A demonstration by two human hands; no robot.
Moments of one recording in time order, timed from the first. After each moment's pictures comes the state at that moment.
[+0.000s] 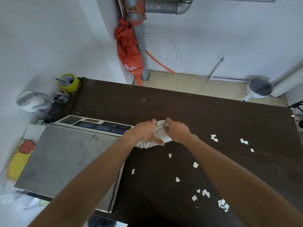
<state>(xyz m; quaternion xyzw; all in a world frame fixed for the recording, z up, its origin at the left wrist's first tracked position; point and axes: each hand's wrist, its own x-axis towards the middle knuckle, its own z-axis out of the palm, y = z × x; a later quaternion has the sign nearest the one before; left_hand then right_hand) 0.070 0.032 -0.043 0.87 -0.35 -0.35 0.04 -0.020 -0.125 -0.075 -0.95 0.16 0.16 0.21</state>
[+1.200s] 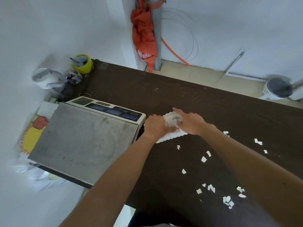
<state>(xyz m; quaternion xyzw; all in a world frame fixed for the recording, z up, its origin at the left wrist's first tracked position) 0.030 0.032 -0.079 0.95 -0.25 -0.17 0.01 -0.022 -0.138 -0.064 -0.95 0.08 0.23 0.20</state>
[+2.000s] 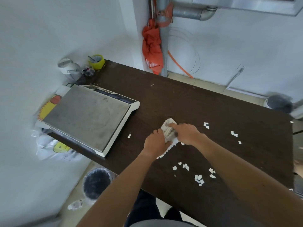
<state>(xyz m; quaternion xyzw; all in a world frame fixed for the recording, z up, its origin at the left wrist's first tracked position) -0.154 0.024 -0.067 0.97 -0.21 -0.13 0.06 -0.151 -0.147 -0.050 -0.97 -0.03 0.21 0.08</state>
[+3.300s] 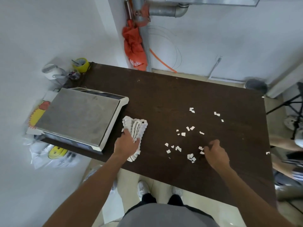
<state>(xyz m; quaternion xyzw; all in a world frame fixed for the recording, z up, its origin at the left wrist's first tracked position) -0.173 0.127 -0.064 0.98 -0.09 -0.16 0.09 -0.362 -0.191 -0.082 -0.83 0.45 0.08 0.32</state>
